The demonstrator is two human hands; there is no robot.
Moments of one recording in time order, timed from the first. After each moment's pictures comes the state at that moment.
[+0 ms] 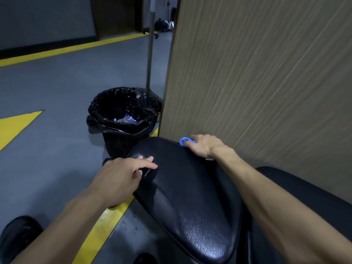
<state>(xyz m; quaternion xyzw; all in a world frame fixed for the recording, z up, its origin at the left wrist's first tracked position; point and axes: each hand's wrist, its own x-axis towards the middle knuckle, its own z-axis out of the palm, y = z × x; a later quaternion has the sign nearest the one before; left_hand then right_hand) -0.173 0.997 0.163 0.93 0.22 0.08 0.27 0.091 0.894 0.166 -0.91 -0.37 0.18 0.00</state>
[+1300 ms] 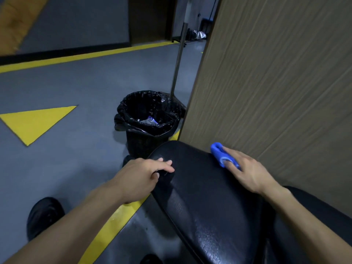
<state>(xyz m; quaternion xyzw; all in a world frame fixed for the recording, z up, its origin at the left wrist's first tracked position) -0.179 1.009 0.139 0.92 0.19 0.08 0.33 0.104 0.813 0.152 -0.87 -0.48 0.08 0.10</state>
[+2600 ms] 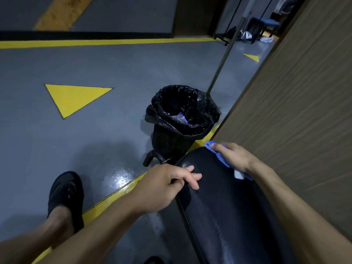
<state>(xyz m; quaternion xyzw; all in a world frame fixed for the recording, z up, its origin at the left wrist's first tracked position) -0.190 1.007 0.117 0.78 0.21 0.19 0.56 0.077 0.975 0.147 -0.84 -0.46 0.26 0.11</state>
